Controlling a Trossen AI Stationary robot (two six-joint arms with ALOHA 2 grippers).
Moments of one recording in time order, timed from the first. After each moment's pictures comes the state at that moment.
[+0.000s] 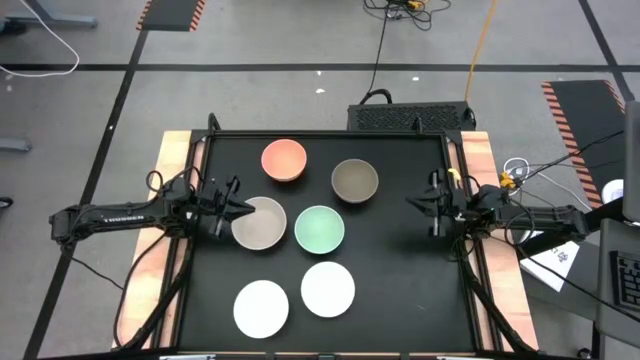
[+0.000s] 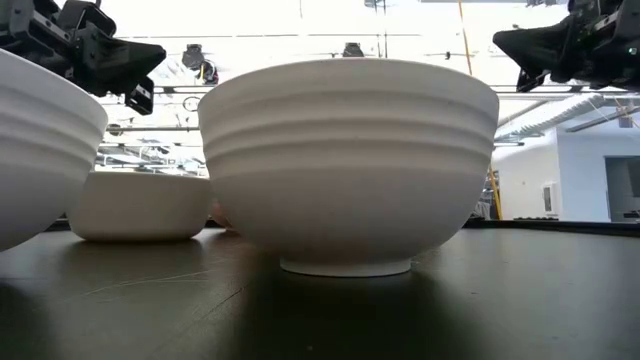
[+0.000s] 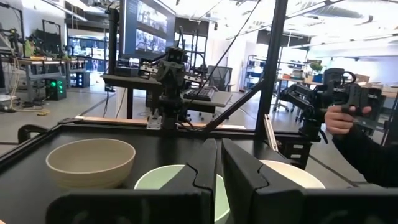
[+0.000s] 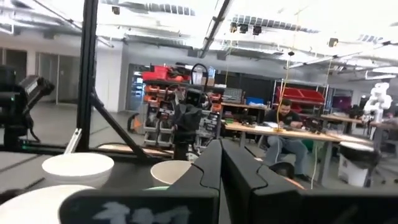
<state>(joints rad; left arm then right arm) 0.27 0.40 0.01 0.55 0.45 -0.16 -0.09 0.11 0.02 0.37 -0.04 -0.07</state>
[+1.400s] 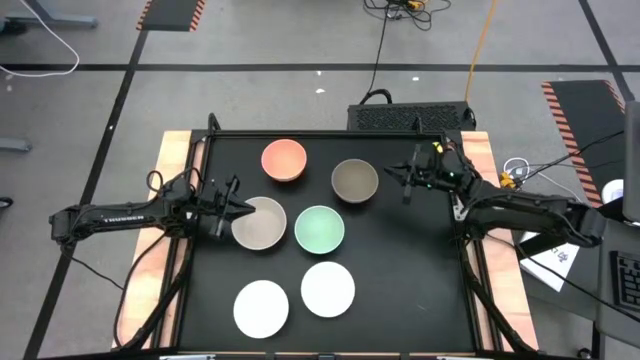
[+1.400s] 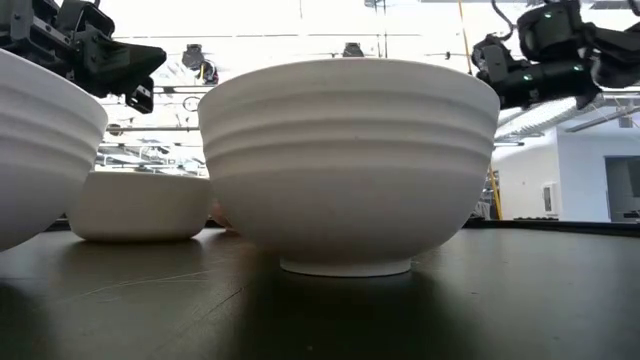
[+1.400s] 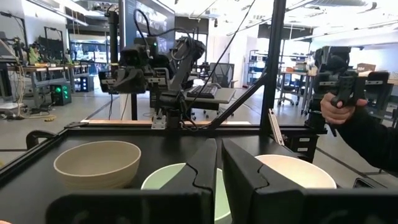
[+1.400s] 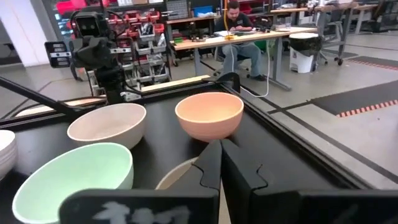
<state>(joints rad) 0.27 0.40 0.01 0.54 0.44 -0.10 -0.56 0.86 0.25 0.51 -0.29 0.07</state>
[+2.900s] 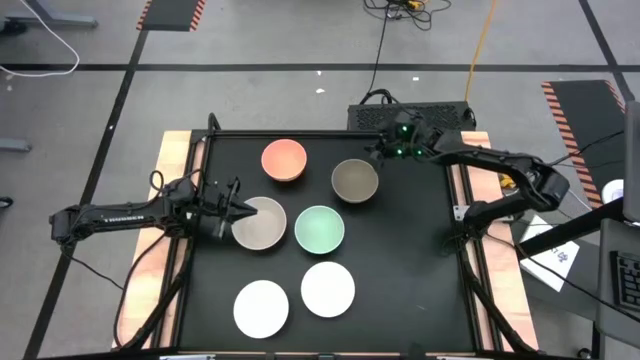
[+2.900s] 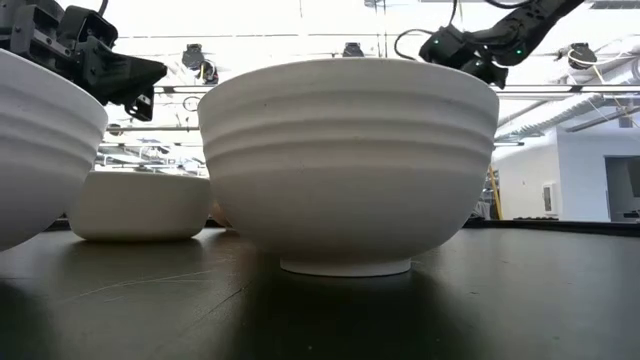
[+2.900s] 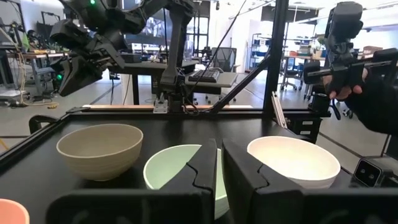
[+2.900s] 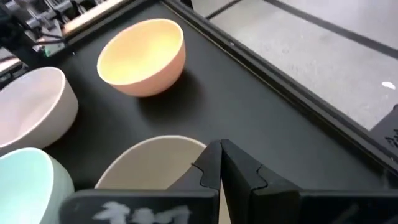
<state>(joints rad) 0.27 0.40 0.01 0.47 0.44 -0.06 -0.68 1.37 0.83 -0.08 -0.26 0.15</state>
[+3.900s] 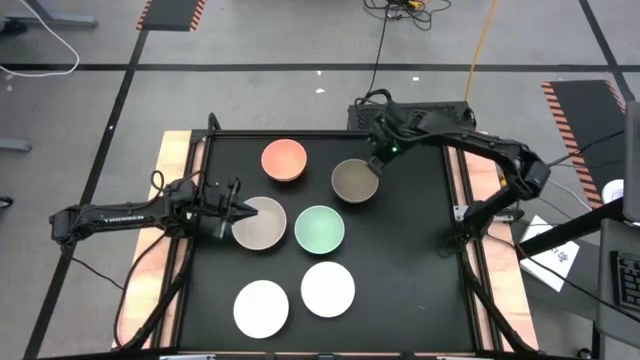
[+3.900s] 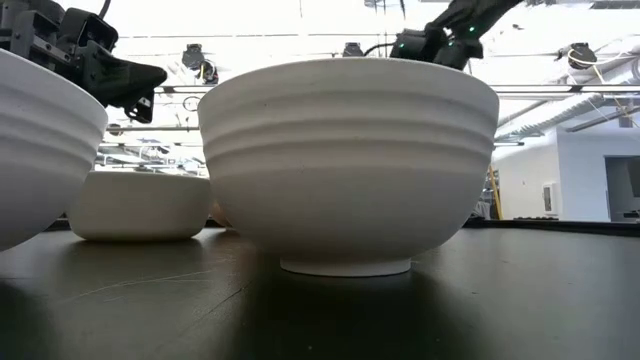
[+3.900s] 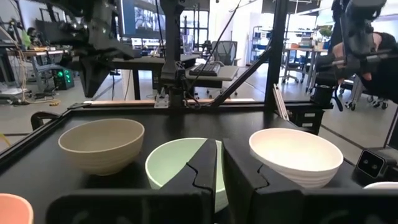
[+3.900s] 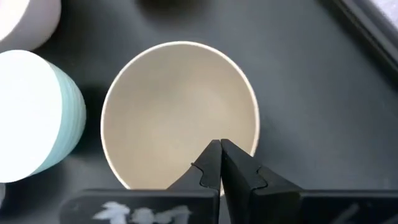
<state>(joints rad) 0.27 0.40 0.01 0.44 0.44 -0.03 -0.62 1.55 1.21 -0.77 -0.26 0.03</state>
